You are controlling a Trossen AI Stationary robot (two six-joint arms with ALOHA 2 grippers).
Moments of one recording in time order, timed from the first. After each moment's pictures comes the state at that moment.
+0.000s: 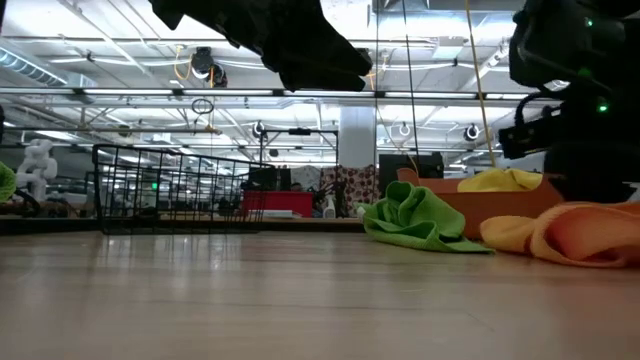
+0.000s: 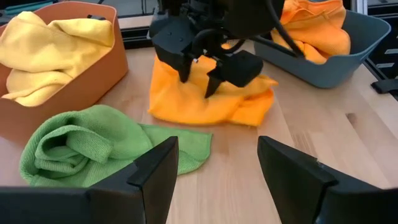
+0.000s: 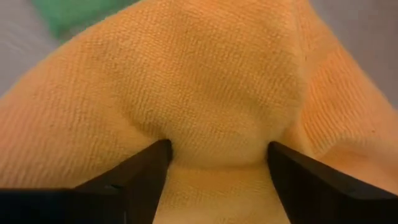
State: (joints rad) left arm -0.18 1.63 1.01 0.17 -0.14 0.01; right arm 0.35 1.51 0.67 -0.72 0.20 1.08
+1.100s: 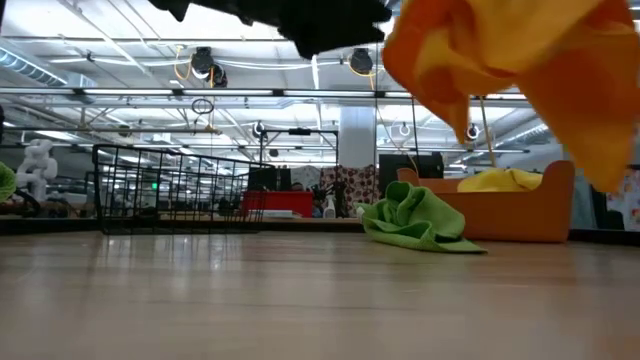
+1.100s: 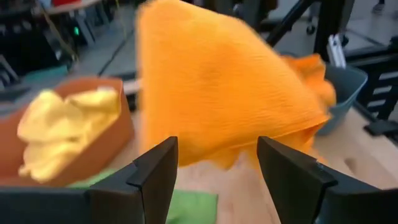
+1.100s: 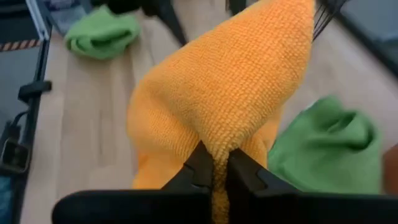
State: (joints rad) left arm -0.20 1.63 1.00 0.39 -0.14 0.14; right arm 0.64 1.25 1.10 -0.75 0.66 0.72
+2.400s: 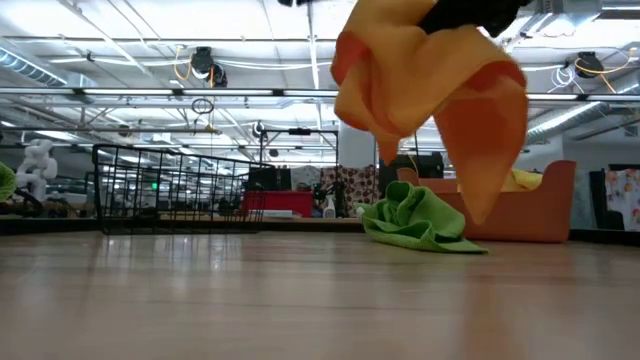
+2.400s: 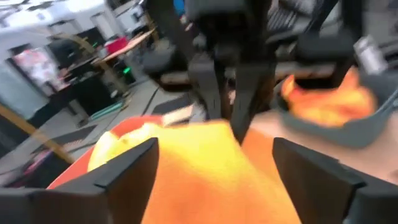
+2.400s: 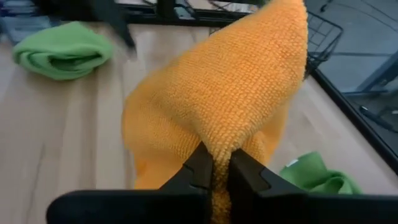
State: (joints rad) left arm -0.33 1.59 1.00 0.44 -0.43 0.35; right arm 0.53 1.38 1.01 -0.36 0.75 0.40
